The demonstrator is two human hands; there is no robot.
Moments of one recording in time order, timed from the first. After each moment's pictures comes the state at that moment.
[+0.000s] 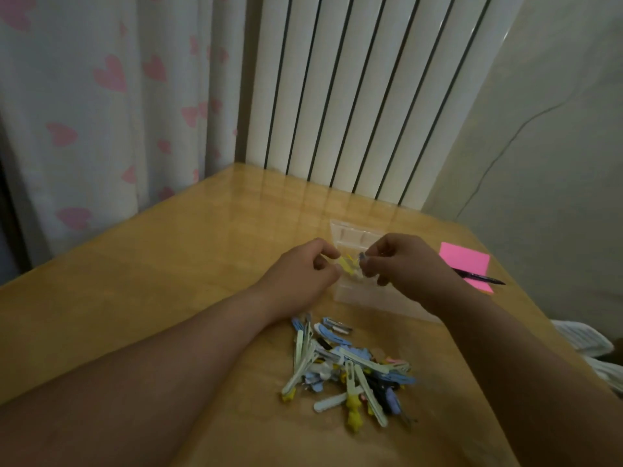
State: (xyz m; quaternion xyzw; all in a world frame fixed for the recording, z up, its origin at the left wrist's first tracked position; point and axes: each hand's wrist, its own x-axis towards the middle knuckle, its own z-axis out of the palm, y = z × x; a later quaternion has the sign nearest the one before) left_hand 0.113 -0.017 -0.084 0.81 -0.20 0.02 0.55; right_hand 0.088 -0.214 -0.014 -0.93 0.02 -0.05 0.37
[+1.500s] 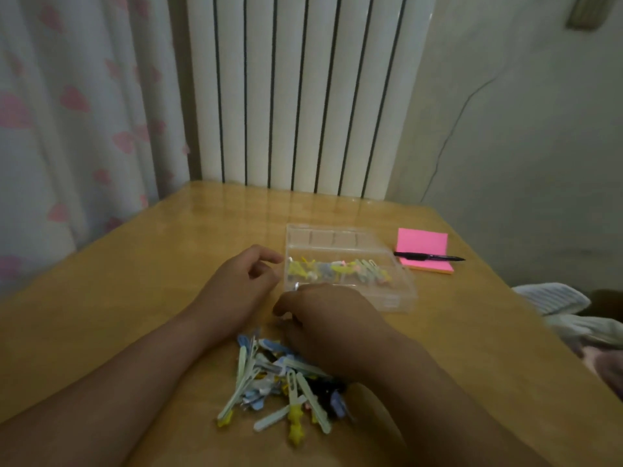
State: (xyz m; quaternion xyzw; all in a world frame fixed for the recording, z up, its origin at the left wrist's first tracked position) left_hand 0.111 -0.016 -0.082 0.83 -0.17 0.06 0.53; right_hand 0.033 -0.189 -0.048 -0.97 -0.23 -0.10 0.05
